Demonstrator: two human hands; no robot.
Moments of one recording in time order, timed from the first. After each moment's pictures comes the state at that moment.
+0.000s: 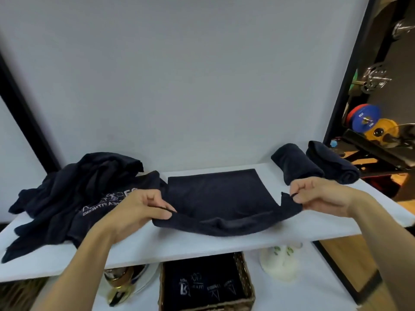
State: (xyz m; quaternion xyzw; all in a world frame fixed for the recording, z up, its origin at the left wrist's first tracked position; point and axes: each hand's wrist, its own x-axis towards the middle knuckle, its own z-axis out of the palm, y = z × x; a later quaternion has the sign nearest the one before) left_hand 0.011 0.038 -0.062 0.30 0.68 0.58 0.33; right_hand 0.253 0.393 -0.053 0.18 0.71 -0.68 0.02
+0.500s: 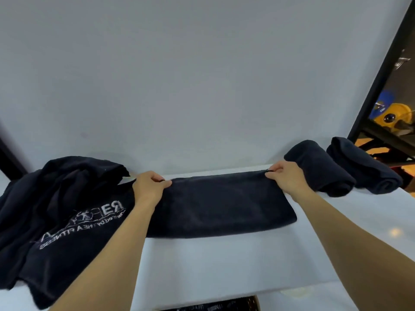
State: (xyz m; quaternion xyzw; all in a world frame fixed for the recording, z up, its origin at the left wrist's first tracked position) left_hand -0.107 0.175 -0.120 0.08 0.85 0.52 0.03; right_hand 0.082 0.456 -0.126 0.39 0.80 -0.40 -0.23
